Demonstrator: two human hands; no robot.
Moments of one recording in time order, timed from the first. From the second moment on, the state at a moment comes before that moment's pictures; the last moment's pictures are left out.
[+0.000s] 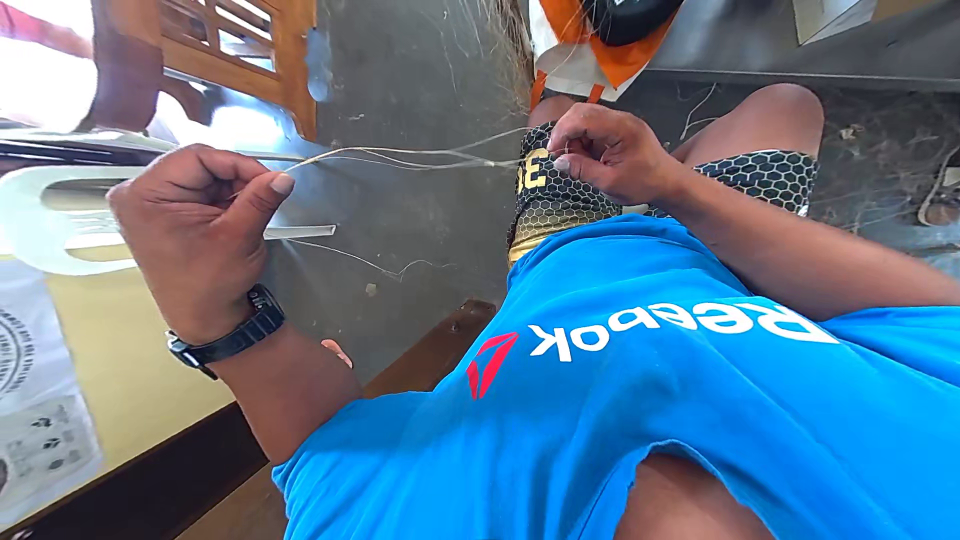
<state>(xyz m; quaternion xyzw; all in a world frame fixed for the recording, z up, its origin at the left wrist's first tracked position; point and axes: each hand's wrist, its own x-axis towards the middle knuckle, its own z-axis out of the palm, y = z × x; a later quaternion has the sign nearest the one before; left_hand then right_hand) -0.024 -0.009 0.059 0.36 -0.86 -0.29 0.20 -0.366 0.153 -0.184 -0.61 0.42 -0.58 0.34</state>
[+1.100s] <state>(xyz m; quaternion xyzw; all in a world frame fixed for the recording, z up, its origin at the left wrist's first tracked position) -0.009 -0.006 0.048 0.35 -0.86 -0.35 0.13 -0.375 0.163 -0.156 -0.60 0.70 -0.32 0.23</state>
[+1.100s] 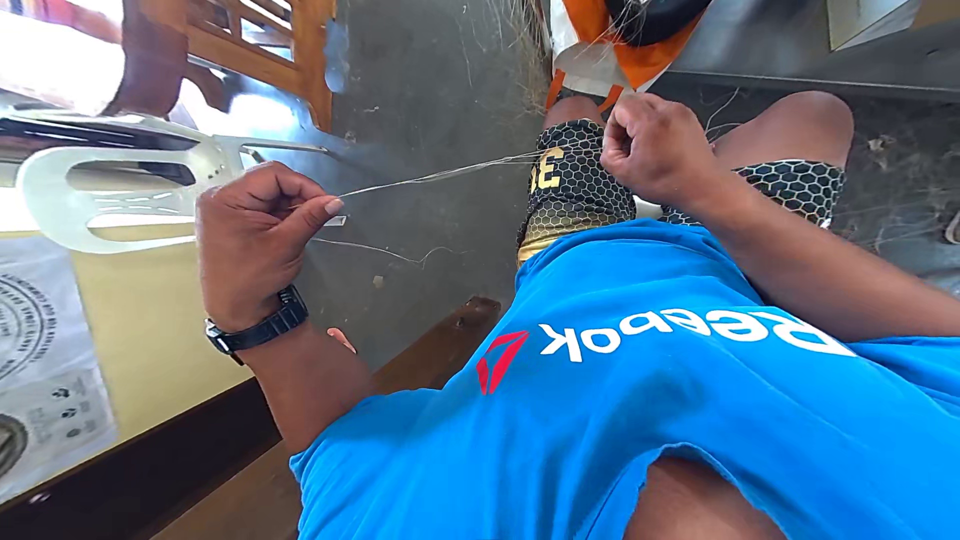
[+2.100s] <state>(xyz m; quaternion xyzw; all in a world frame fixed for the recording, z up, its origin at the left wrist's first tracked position) 0.023 -0.010 0.044 0.36 -0.86 -0.34 0.13 -0.440 0.194 -0.140 -0.65 0.57 -0.44 0.26</state>
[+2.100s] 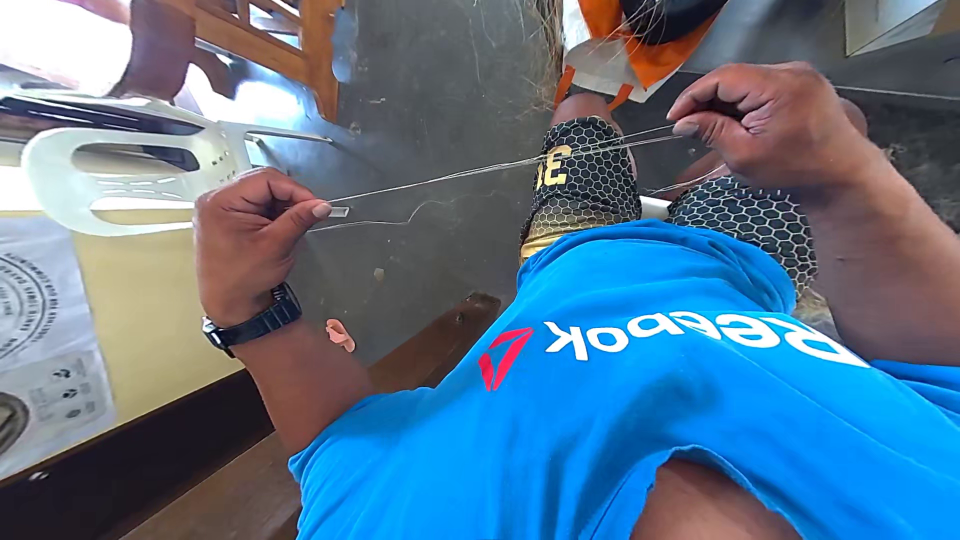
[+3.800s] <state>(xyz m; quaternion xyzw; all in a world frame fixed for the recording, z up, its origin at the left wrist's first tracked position) 0.234 -0.086 -0.073 0.73 -0.63 -0.19 -0.19 -0.527 0.272 -0.154 -0.56 0.76 -0.27 0.21</state>
